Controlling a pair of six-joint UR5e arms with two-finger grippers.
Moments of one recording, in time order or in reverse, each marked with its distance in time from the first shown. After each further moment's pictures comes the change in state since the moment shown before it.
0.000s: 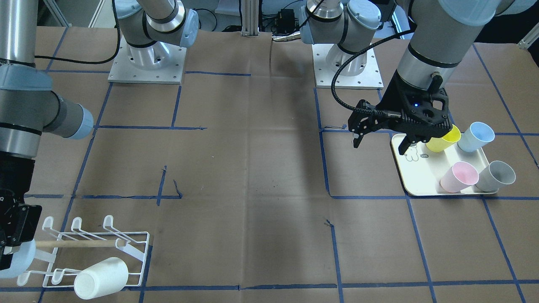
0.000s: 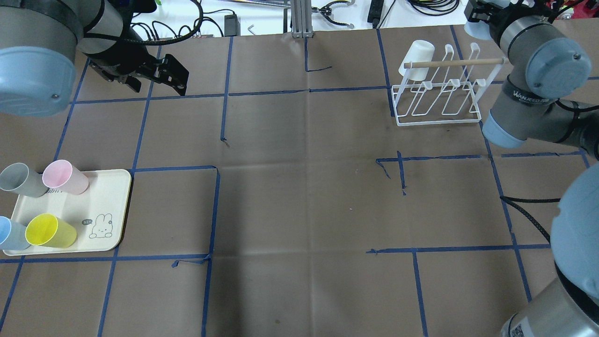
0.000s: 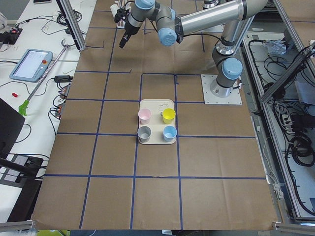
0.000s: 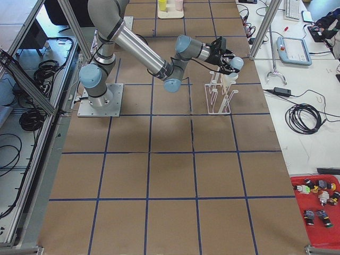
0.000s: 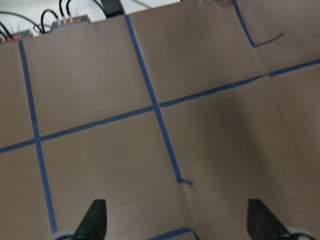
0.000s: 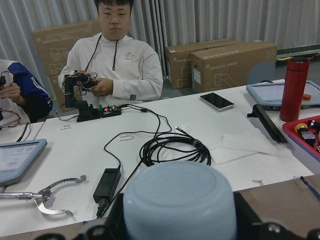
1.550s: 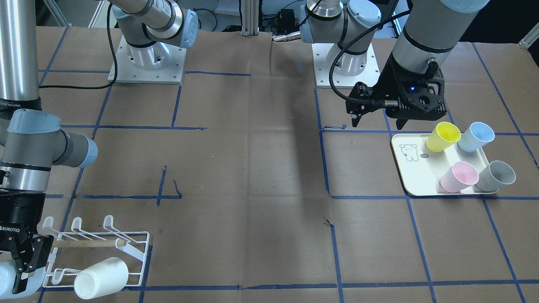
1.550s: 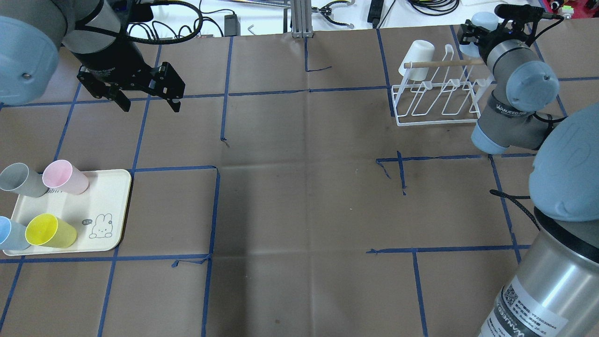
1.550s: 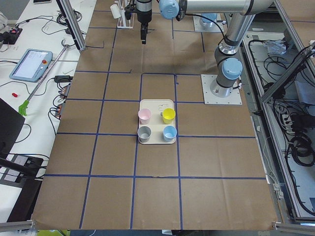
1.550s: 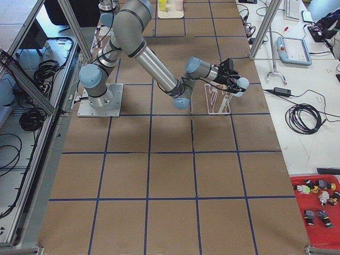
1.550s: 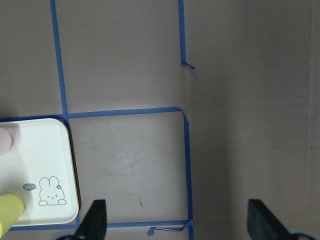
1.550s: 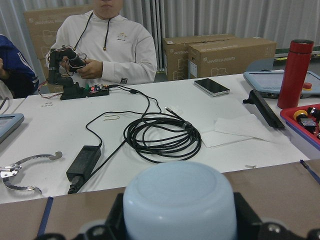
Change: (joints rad) left arm -0.019 0.004 0.054 -0.162 0.056 -0.080; right arm -0.016 0.167 -0.024 -0.122 0.003 -0.057
